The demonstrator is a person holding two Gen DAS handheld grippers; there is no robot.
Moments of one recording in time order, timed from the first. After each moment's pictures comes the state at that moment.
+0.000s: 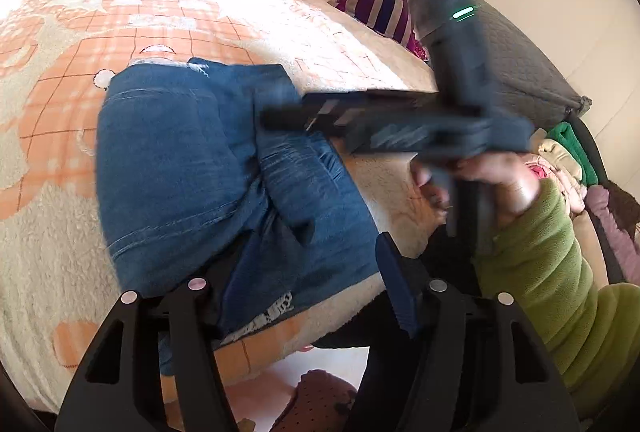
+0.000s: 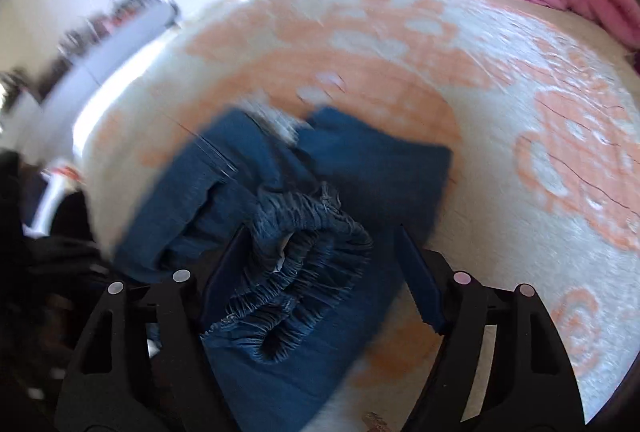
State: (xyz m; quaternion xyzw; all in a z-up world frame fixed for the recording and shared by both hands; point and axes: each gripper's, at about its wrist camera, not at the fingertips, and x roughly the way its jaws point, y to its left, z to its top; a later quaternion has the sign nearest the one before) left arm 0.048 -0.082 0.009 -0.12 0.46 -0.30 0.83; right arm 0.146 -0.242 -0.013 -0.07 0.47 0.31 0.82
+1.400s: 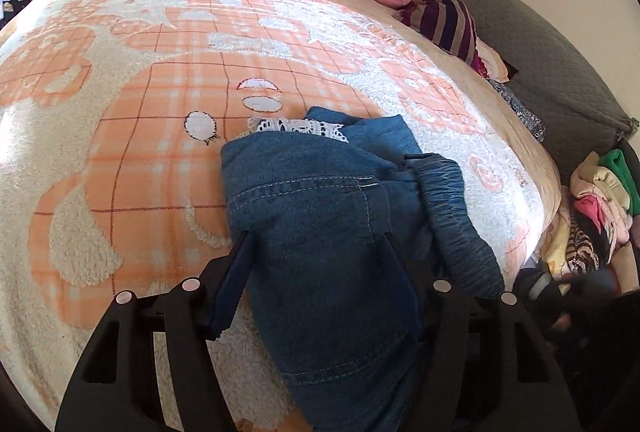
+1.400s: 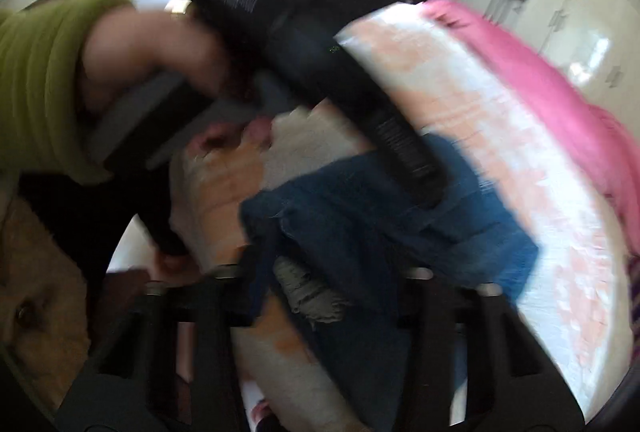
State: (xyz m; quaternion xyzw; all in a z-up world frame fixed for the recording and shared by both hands) left arm 0.113 -0.032 -0.008 -0.09 0.47 -0.21 0.86; right arm 0.003 -0.150 -0.007 -0.30 0.32 0.45 0.77
